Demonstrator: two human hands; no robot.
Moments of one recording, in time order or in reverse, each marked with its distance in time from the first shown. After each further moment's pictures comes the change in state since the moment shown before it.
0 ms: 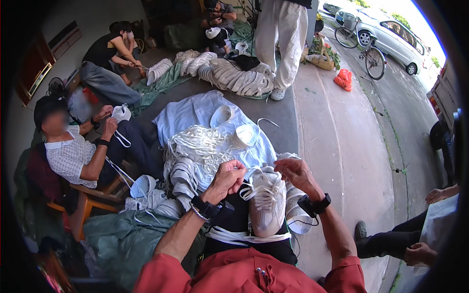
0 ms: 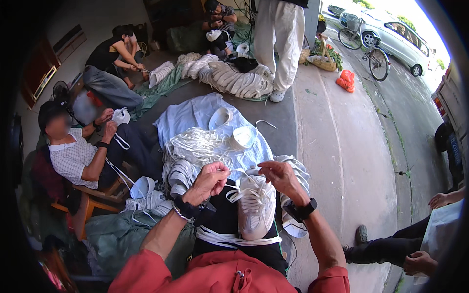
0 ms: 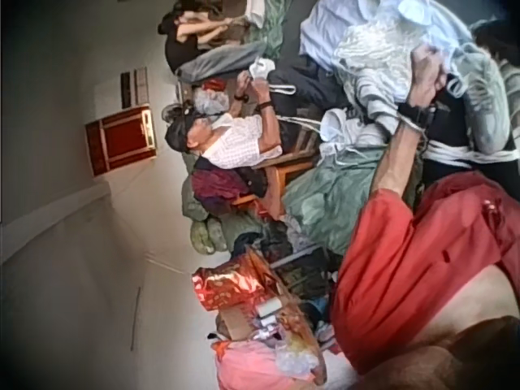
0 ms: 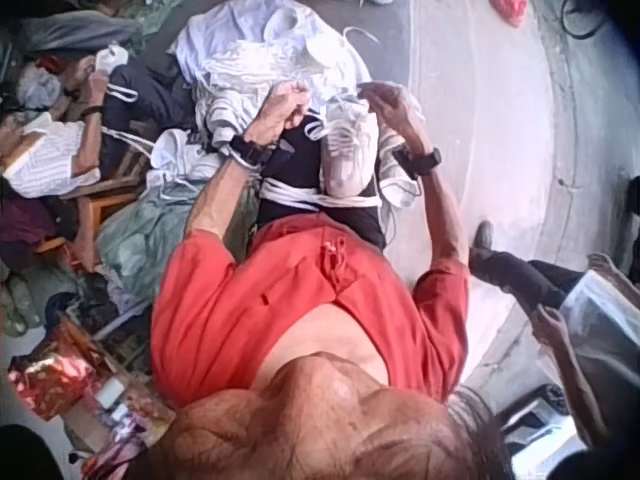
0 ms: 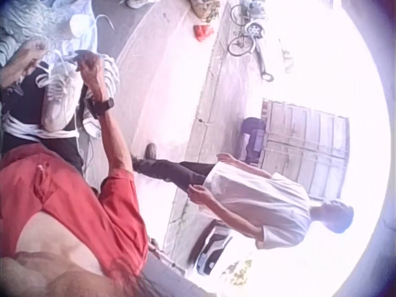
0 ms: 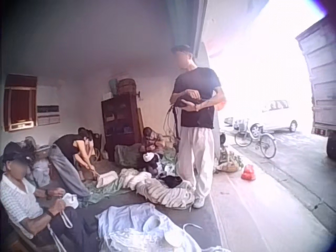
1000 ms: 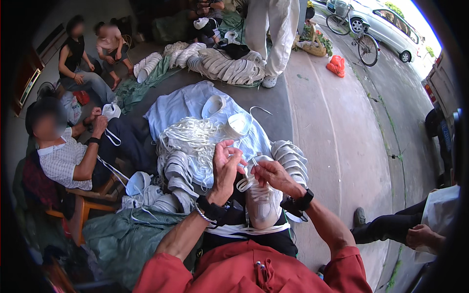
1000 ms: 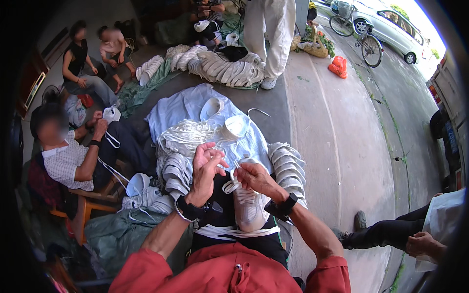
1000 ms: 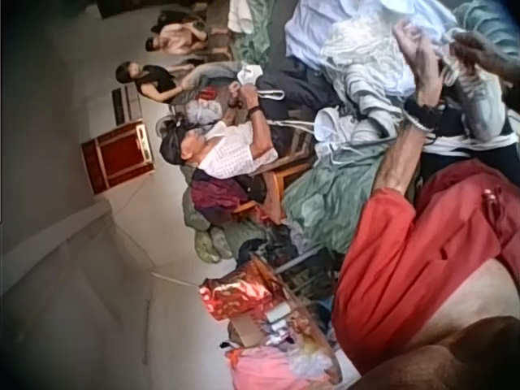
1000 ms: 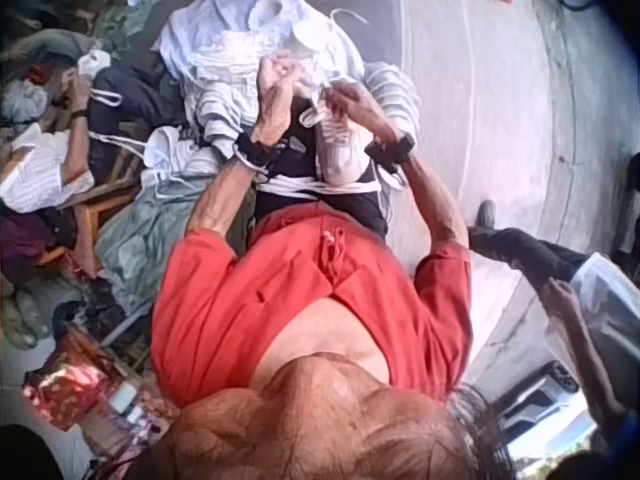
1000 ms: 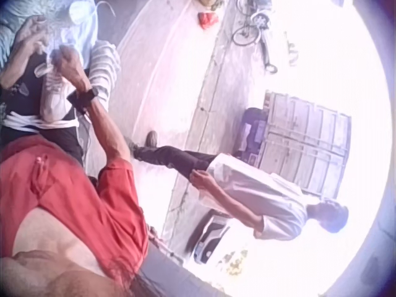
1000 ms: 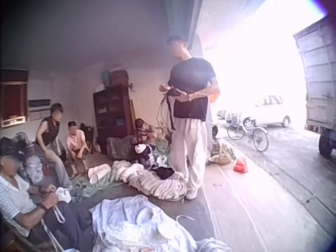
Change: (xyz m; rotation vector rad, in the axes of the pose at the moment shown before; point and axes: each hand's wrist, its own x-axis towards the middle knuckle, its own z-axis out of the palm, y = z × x) left_hand 0.001 -0.006 0.034 -0.143 0.241 0.442; right_hand 0.002 0.018 0.048 0.245 -0.240 0.147
